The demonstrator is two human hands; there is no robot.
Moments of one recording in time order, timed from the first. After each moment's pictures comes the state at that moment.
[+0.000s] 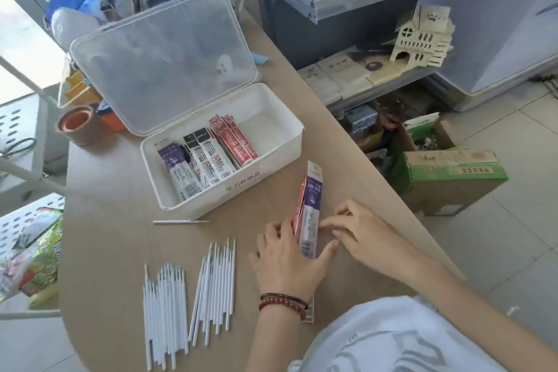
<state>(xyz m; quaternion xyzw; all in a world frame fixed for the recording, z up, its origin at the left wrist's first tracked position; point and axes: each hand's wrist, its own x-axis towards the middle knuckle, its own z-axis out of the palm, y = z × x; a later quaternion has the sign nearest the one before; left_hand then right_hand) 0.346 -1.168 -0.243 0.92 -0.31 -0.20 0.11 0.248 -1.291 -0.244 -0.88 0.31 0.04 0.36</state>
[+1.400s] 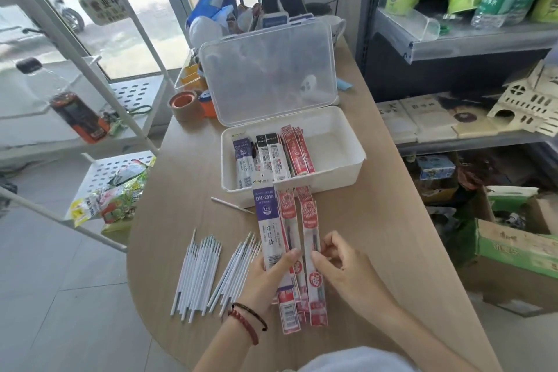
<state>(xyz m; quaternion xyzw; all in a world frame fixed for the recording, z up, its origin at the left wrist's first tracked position) 0.372 -1.117 -0.246 0.67 0.00 -0.37 0.65 0.287 -1.253 -0.229 -0.76 0.22 0.01 0.61</state>
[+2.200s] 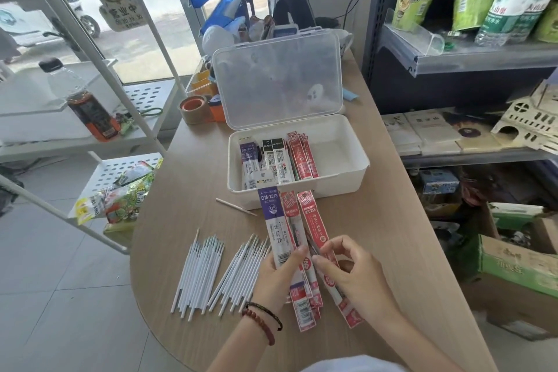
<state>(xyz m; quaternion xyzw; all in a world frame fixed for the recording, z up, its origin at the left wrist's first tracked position) 0.362 -1.130 -0.250 0.66 0.00 -0.33 0.68 0.280 -1.254 -0.238 -0.76 0.25 -0.07 0.60</state>
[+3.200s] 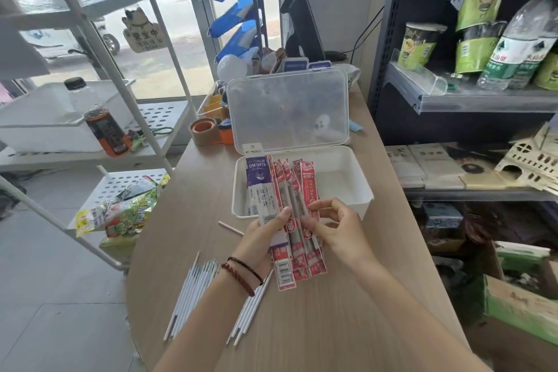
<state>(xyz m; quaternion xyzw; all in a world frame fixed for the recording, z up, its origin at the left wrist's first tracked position) 0.437 -1.150 -0.186 0.54 -0.04 -0.35 0.77 0.373 -1.290 -0.199 -0.73 0.19 -0.12 0.64</state>
